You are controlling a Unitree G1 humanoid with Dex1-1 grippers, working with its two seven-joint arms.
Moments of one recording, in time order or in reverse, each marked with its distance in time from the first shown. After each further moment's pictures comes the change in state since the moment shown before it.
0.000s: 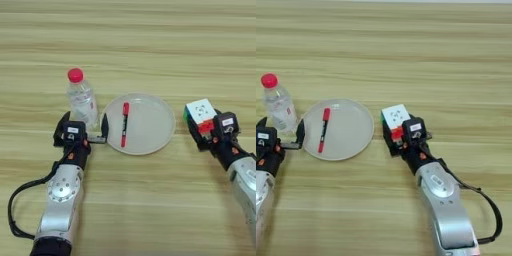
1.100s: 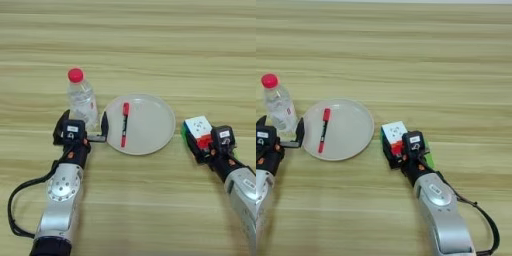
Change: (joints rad) left arm 0.000 0.000 0.000 -0.020 0.001 0.001 0.001; right arm 0.022 0.023 0.008 0.116 0.038 -0.003 0.017
